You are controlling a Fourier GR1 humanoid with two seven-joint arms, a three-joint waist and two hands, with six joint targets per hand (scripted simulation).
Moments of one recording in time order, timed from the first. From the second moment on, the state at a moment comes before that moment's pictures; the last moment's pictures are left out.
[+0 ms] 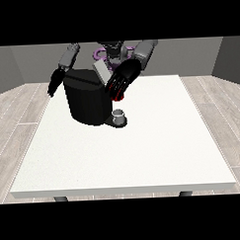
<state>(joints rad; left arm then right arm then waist) -1.30 0.53 0.08 -0.61 -0.92 -0.19 -0.28 -0.50 -0.08 -0.05 -1.29 0.19 -0.19 0.04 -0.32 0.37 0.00</state>
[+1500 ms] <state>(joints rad) -0.61 0.03 0.37 -0.60 -0.43 -0.28 -0.36 -0.24 -0.12 -0.06 -1.32 0.08 -0.04 0.02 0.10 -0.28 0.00</state>
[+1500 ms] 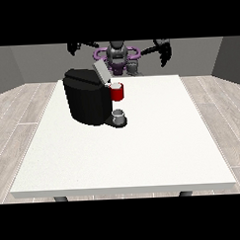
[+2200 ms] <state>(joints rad) -0.50 0.00 0.22 -0.86 -0.24 -0.32 -0.25 -0.42 -0.19 -0.20 -1.18 -0.02 -0.01 0.10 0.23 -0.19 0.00</state>
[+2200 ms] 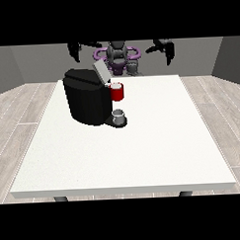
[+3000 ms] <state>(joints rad) -0.32 0.03 0.12 -1.23 -0.14 -0.28 -0.15 -0.58 -0.18 -0.19 -1.03 -0.05 0.01 0.08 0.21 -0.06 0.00</state>
